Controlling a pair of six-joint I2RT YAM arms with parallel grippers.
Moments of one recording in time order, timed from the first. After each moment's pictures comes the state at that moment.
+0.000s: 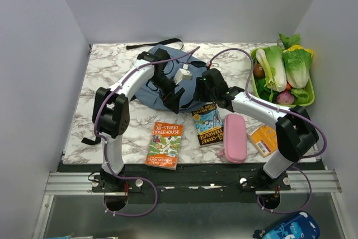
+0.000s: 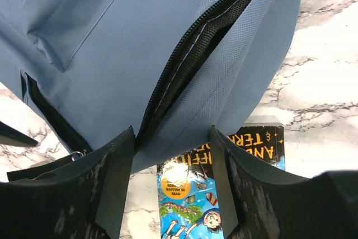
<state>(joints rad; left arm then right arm) -0.40 1.99 1.79 -1.26 0.81 0.73 0.66 1.64 1.12 -0.20 0.21 0.51</state>
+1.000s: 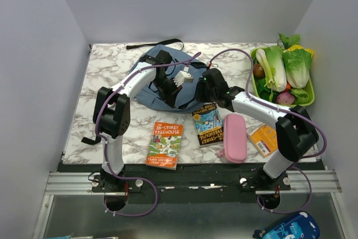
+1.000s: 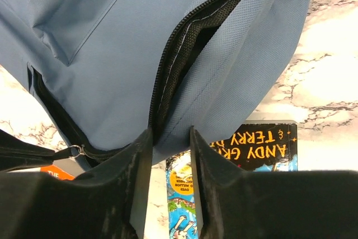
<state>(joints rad) -0.43 1.99 1.70 -1.13 0.63 0.66 0.65 1.64 1.12 -0.20 0.17 0.54</state>
